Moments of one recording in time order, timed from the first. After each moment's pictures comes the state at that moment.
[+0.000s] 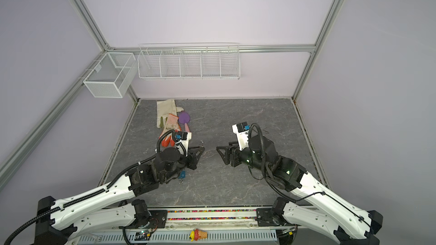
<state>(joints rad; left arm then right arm) -1.12 0.97 0.73 -0.15 -0.33 -0.53 0.93 0.87 1.00 -0.54 0.01 0.54</state>
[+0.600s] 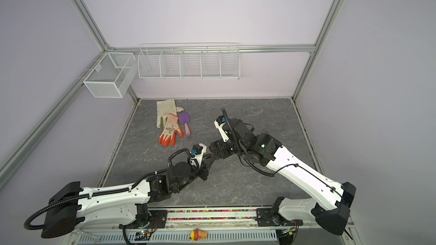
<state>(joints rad) -1.24 1.12 0.55 0.33 -0.42 -0.30 0.92 1.26 1.35 -0.88 0.03 0.37</state>
